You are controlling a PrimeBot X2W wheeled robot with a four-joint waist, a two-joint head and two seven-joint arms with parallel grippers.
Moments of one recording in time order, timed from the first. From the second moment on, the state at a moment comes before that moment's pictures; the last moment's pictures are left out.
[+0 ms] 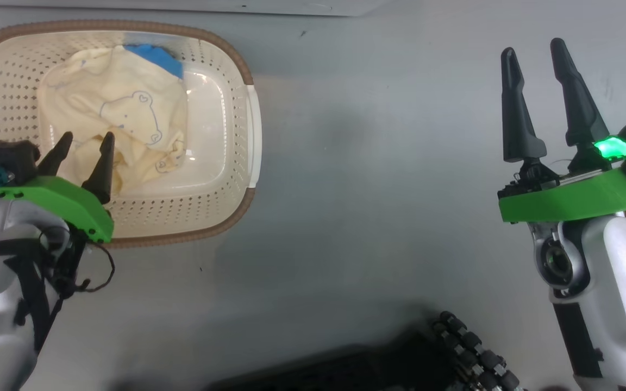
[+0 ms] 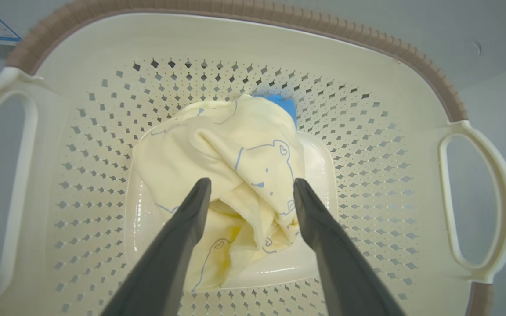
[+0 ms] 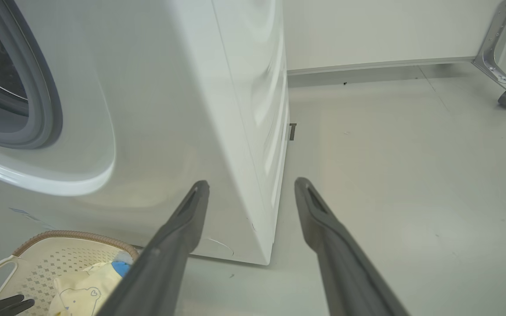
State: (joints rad) left arm -0.84 0.39 -0.70 0.89 -0.83 -0.13 -0.26; right arm -0.40 -0.10 0.14 0.00 0.35 0.13 -0.26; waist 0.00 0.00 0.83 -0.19
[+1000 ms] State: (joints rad) left arm -1.04 0.49 -1.02 0.96 -1.14 -0.13 -0.25; right arm -0.42 -0.09 0.21 -0.06 0.33 0.13 -0.26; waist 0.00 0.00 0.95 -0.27
